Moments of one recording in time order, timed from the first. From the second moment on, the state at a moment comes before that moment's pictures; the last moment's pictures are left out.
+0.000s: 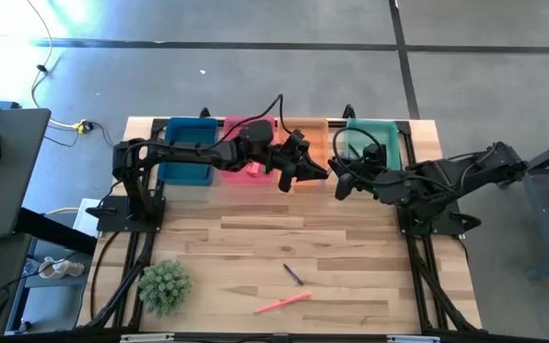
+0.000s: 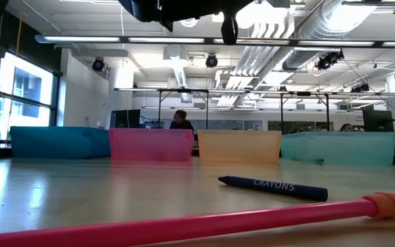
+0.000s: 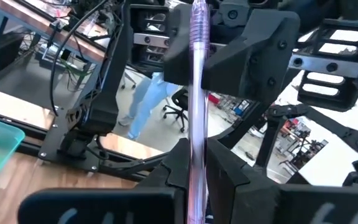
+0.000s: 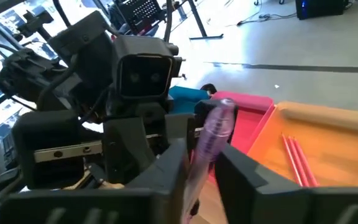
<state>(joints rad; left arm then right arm) 0.31 1.83 1.38 0.49 0.55 -0.60 0.33 1.13 1.22 -0.57 0.91 0.89</state>
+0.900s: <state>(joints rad) 0.36 1.83 1.38 0.12 0.53 -0.16 0.27 1.16 1.22 -0.77 0.90 1.07</state>
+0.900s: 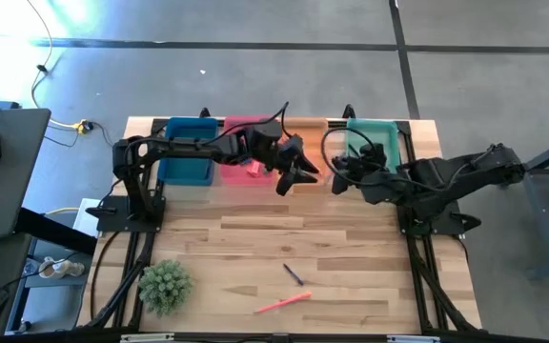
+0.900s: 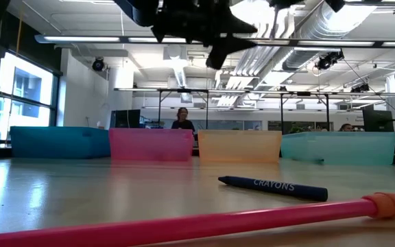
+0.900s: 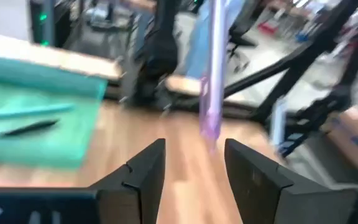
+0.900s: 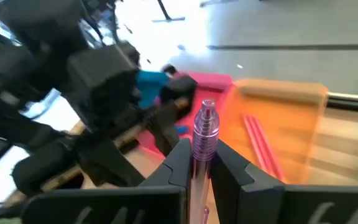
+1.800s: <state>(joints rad) 0.46 1.83 1.38 -0.20 0.22 0.02 -0.29 1.27 1.22 -1.11 0.76 0.83</state>
